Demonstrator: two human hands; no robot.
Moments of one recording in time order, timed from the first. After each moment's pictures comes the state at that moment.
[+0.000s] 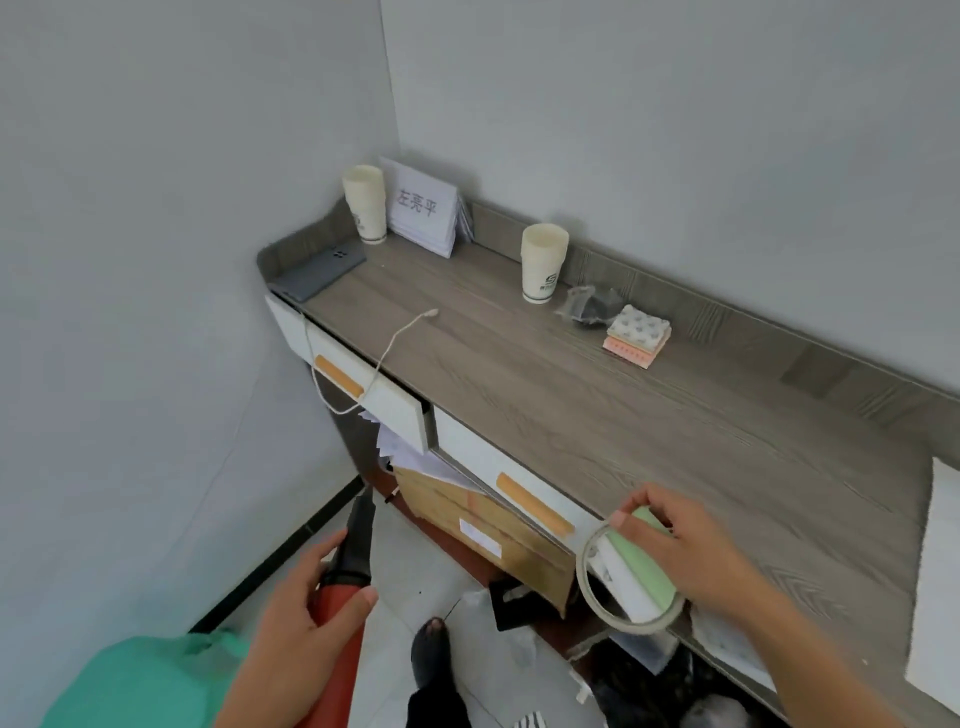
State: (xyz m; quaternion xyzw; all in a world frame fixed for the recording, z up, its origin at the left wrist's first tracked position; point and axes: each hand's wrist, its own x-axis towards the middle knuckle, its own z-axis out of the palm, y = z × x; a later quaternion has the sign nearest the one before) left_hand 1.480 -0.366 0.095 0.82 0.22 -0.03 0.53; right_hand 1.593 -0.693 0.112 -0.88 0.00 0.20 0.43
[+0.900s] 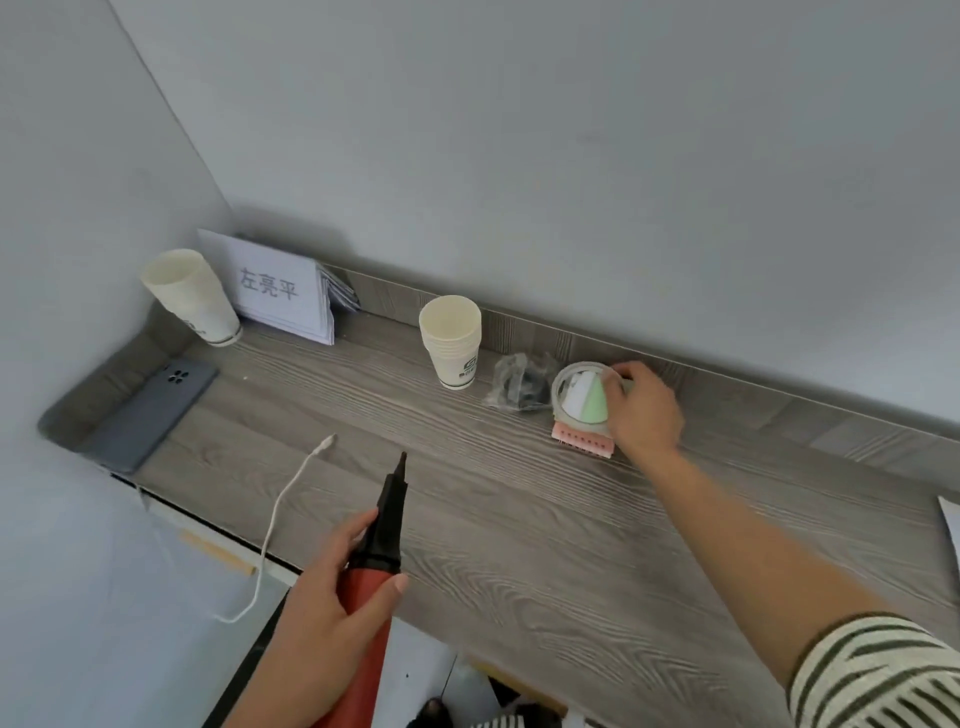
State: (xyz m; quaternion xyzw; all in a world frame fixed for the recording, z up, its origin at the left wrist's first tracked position) left_hand 1.748 -0.390 0.111 0.85 0.07 -0.13 0.51; right_hand 1.900 -0.717 0.061 -0.90 0.25 -0.11 0.33
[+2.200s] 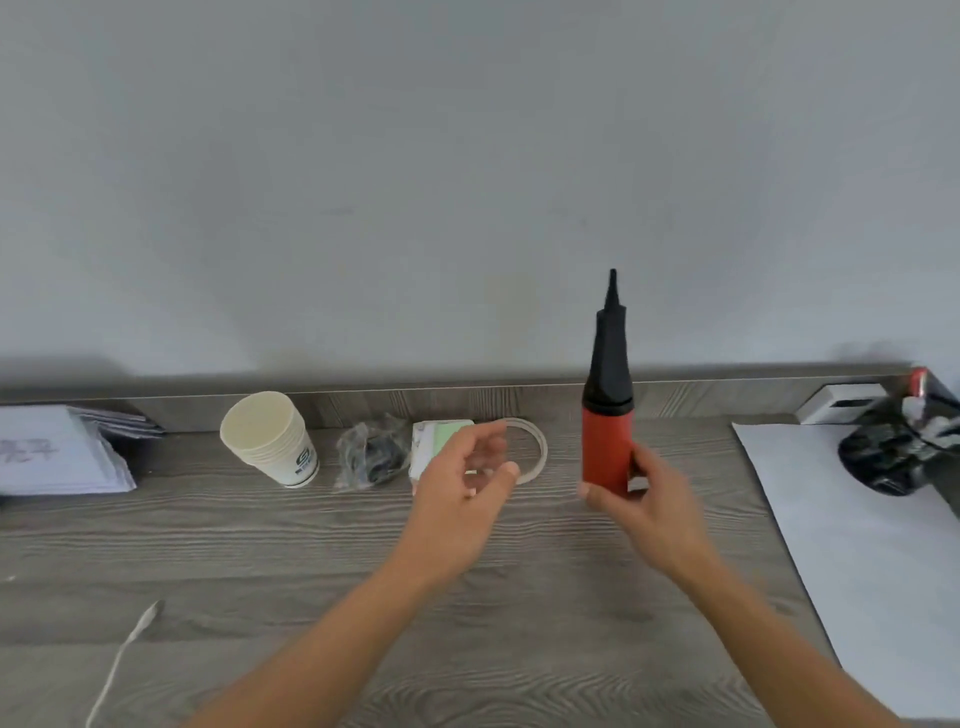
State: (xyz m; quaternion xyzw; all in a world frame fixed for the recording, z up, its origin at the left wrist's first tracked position) left_hand 1.850 -0.616 0.144 0.76 -0.22 -0.19 0.58; right_hand 1.744 -0.797 0.103 -0.83 0.29 -0.10 0.46
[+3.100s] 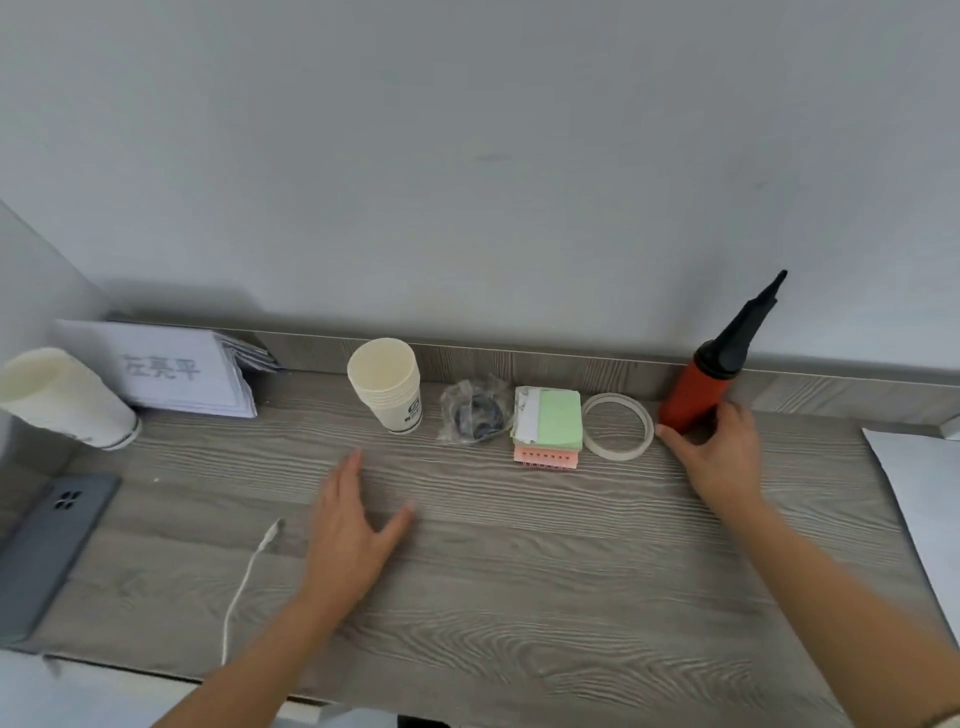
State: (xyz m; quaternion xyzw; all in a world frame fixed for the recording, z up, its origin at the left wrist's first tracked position) left_hand 1.899 -0.419 0.036 0.95 -0.10 -0.04 0.30; right_hand 1.819 -0.810 0.039 -0.88 0.36 -0.16 0.28
